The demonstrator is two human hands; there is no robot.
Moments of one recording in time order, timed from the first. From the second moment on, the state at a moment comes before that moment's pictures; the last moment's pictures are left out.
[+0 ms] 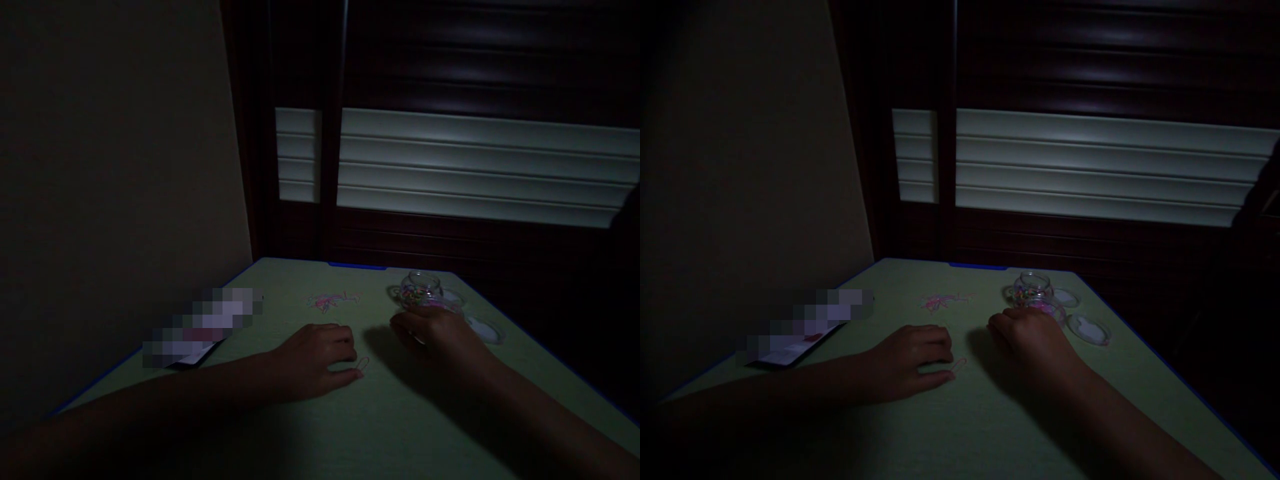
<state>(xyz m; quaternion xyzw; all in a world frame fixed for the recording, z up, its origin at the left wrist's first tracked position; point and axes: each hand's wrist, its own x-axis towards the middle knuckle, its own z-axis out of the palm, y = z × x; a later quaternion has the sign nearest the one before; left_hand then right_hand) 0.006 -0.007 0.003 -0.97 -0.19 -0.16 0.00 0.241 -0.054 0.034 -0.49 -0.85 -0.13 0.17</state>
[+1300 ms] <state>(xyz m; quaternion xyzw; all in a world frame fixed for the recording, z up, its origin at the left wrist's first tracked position) 0.013 -0.011 0.000 -0.94 -0.26 -0.17 0.10 0.231 -0.062 0.039 -0.45 -0.88 -0.08 0.16</state>
